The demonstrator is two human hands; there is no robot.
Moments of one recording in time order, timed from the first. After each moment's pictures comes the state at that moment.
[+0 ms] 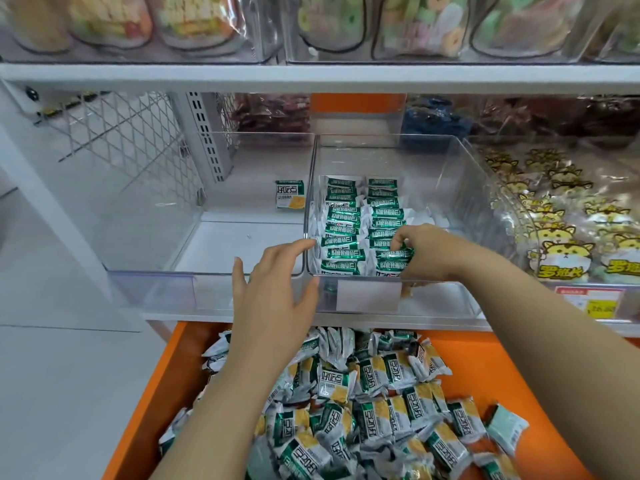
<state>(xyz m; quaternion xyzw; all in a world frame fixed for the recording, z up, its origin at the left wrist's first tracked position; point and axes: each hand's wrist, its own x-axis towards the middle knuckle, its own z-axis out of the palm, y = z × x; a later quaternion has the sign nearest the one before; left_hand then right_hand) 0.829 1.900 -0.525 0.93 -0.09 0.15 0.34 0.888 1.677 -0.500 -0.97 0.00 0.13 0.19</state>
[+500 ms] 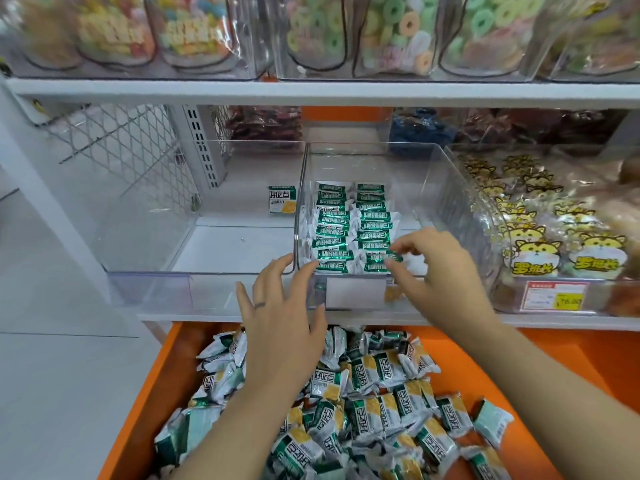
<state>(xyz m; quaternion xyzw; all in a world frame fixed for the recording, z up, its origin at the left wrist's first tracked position) 0.812 1.885 -0.561 0.94 -0.11 0.21 0.23 0.817 1.684 -0.512 -0.94 -0.07 -0.24 0.24</state>
